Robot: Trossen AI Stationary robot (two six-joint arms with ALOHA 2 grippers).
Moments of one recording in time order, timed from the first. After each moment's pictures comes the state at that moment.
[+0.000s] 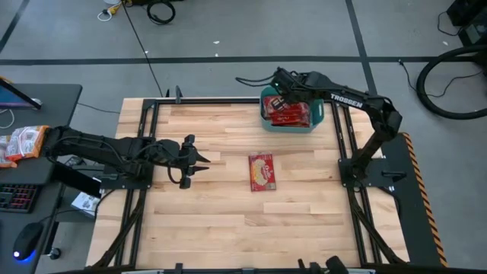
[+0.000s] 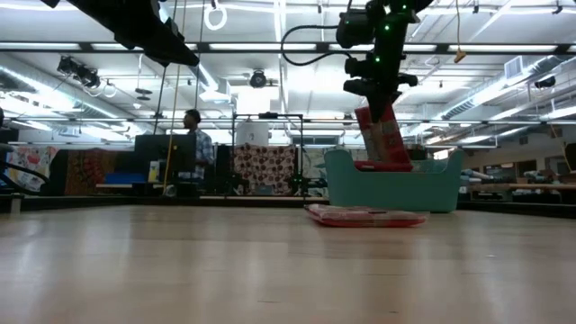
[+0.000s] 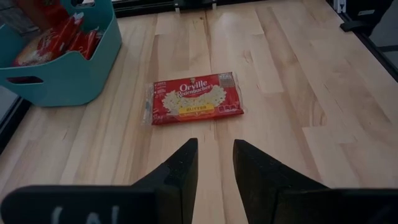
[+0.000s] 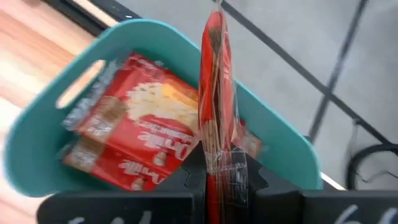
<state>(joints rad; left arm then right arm) -0.11 0.93 0.68 -0.27 -0.15 0.04 -0.54 1.65 1.54 -1.05 0.50 0.32</state>
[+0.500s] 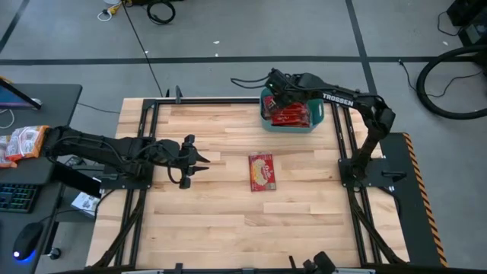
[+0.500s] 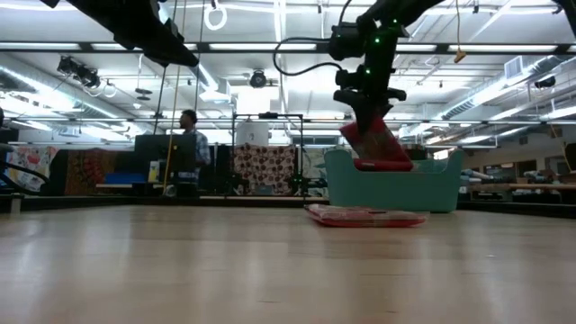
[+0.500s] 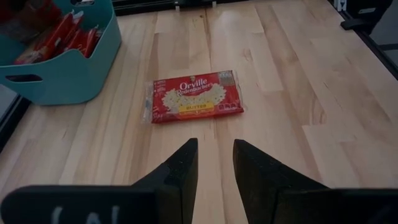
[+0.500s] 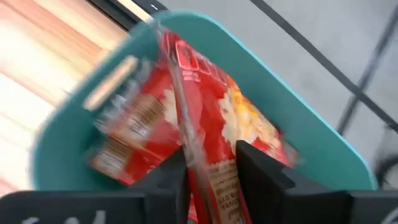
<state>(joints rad) -0.11 0.93 0.68 -0.27 -0.15 0.04 -0.55 1.72 1.54 -0.98 0.39 0.29</state>
